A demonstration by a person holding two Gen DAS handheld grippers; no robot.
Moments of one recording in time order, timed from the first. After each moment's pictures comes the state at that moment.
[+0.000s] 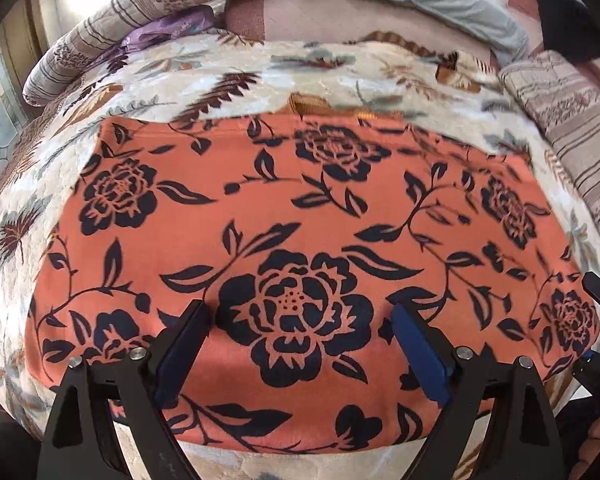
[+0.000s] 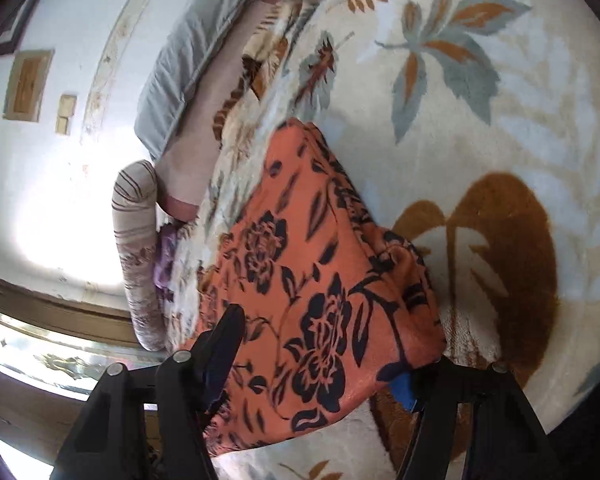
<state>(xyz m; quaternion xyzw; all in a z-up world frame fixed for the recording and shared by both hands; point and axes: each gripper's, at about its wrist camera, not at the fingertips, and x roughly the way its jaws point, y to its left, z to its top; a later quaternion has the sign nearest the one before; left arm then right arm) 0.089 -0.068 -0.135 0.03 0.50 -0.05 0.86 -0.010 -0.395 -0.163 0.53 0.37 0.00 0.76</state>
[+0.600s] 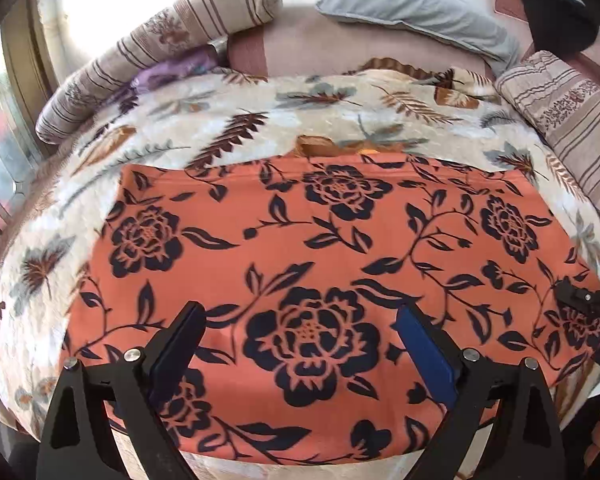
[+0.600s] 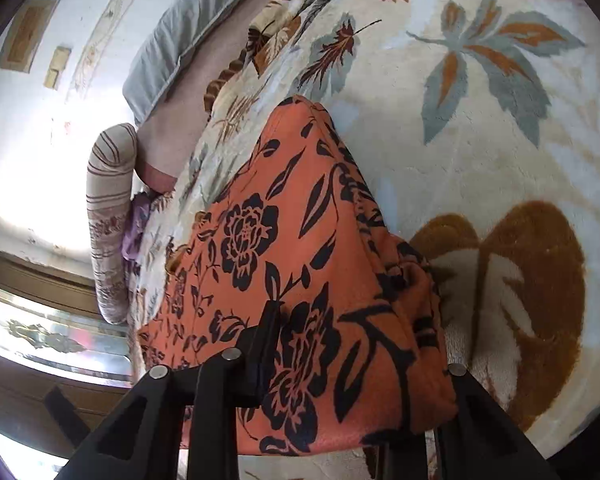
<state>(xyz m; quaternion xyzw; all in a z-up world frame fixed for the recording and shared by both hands) 0.085 -0.065 -0.114 0.06 0.45 -0.03 0.89 0.018 -0.383 -0.158 0.45 0.42 -0.01 0.79</state>
